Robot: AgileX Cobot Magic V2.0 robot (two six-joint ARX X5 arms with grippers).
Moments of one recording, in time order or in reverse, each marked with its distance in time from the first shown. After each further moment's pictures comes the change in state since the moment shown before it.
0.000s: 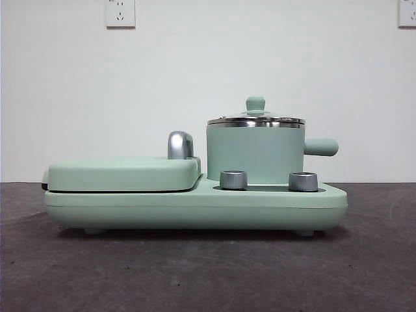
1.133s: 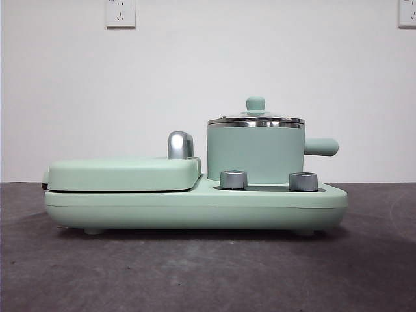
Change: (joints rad) left arm 0.000 0.000 0.000 0.000 0.000 0.000; right arm -0.435 -0.505 -0.975 0.808 0.203 -0.089
